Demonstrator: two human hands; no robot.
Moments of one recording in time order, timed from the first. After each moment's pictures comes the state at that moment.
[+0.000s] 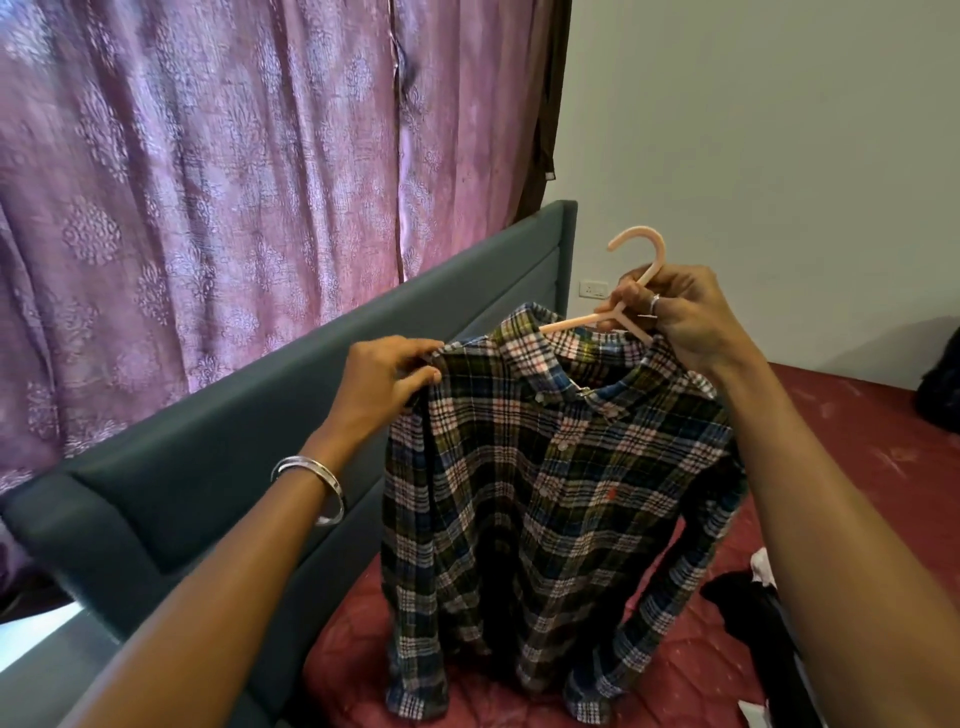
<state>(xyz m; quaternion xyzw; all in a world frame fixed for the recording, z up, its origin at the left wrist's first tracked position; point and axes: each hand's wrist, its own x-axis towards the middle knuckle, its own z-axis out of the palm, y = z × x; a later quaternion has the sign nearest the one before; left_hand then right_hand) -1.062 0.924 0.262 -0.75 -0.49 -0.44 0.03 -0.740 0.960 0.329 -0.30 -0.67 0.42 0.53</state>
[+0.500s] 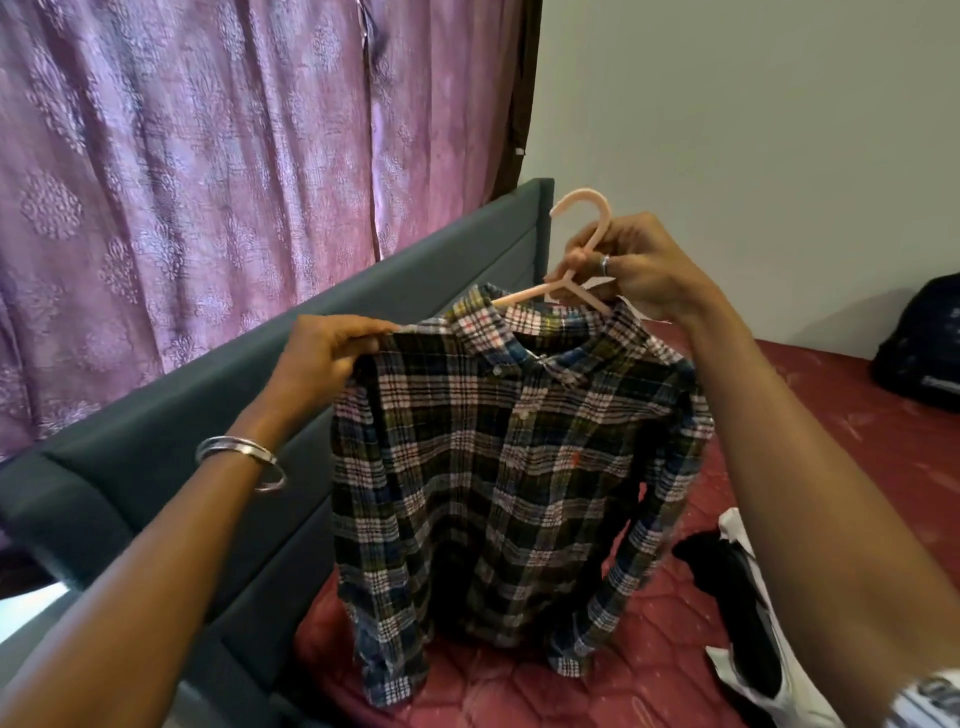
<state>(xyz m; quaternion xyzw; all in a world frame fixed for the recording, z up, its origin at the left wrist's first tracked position) -1.086 0.898 0.277 -0.77 -0.48 -0.42 -0.02 -0.755 0.937 0.356 -0.32 -0.74 0.39 0.45</state>
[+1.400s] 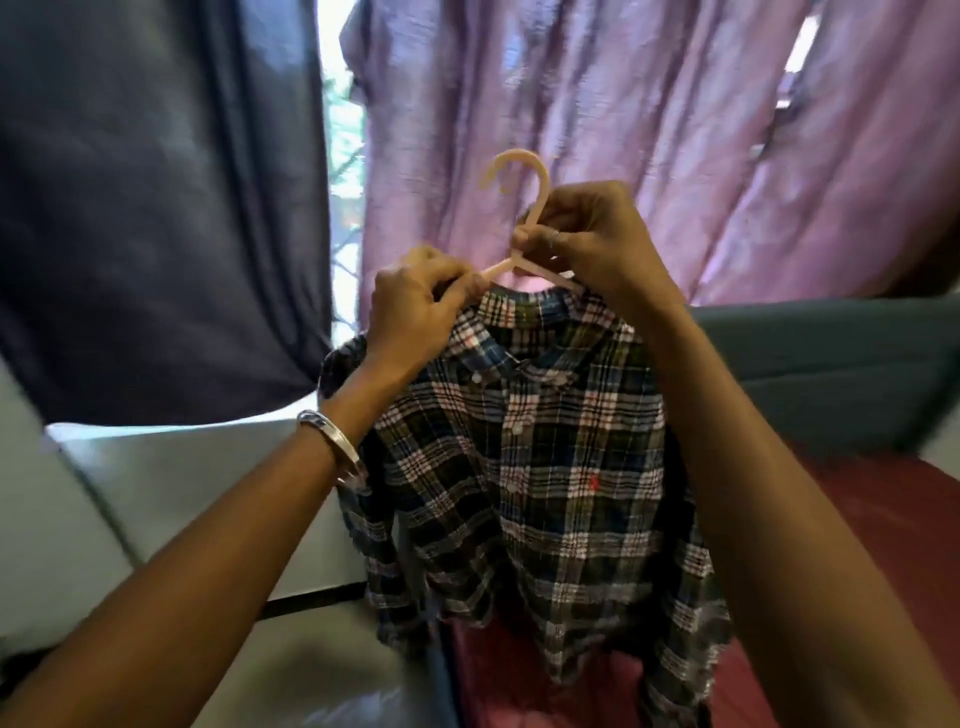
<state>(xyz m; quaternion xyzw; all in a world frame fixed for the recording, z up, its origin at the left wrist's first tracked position) -1.048 0.712 0.331 -0.42 -0.69 -0.53 0.24 -0.944 0.862 0.397 0.05 -0.83 0.44 0.32</state>
